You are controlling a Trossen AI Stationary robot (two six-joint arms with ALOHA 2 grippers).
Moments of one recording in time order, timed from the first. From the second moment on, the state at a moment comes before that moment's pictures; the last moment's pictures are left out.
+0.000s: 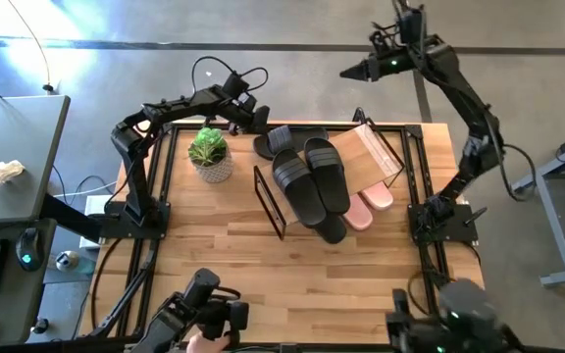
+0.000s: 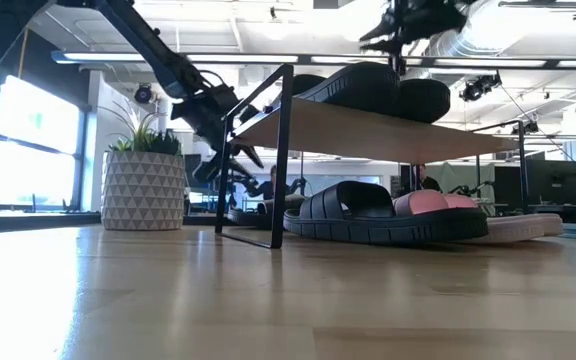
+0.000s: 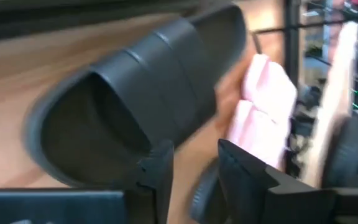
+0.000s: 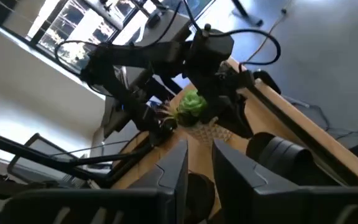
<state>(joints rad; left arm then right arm) 0.99 1.92 1.35 -0.42 0.64 -0.64 -1.07 1.63 1.81 -0.78 -1.01 0.22</state>
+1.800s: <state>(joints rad) 0.95 2.13 1.36 -0.12 0.58 -0.90 -1.07 1.70 1.82 -0.77 -1.02 0.08</state>
